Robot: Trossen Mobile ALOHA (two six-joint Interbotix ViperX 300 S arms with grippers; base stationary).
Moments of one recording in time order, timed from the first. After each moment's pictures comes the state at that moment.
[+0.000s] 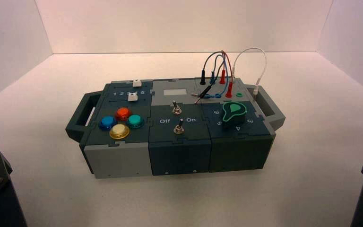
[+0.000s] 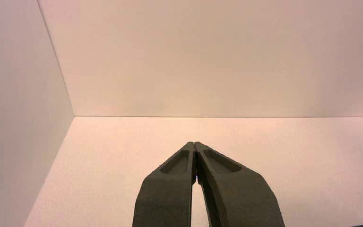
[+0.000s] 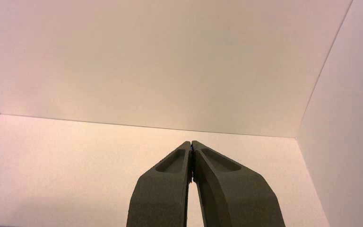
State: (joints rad) left arm -0.08 -0.87 1.03 -0.11 0.16 0.03; right arm 0.12 -0.96 1.05 0.01 0.14 -0.01
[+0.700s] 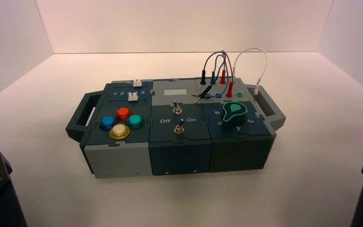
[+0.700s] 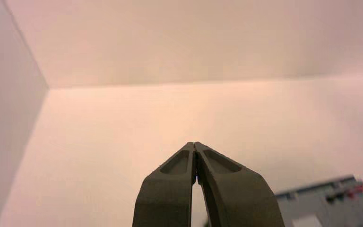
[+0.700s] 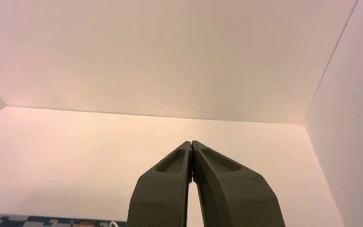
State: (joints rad) left arm -0.17 -0.82 1.00 -0.11 0.34 0.03; right arm 0.13 -0.93 1.05 0.05 0.18 -0.01
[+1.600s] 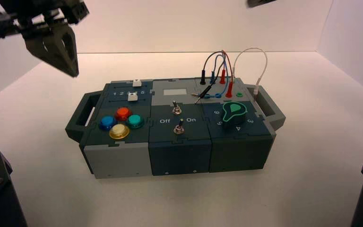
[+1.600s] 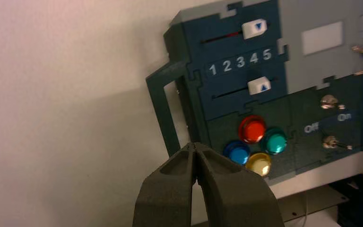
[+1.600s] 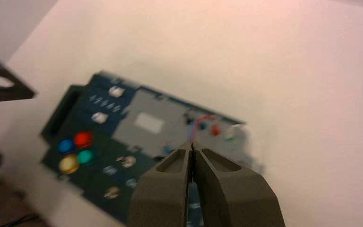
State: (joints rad) left arm -0.29 -0.39 0.98 -0.22 0.81 0.00; right arm 0.60 -0.59 0.91 0.21 0.51 0.02
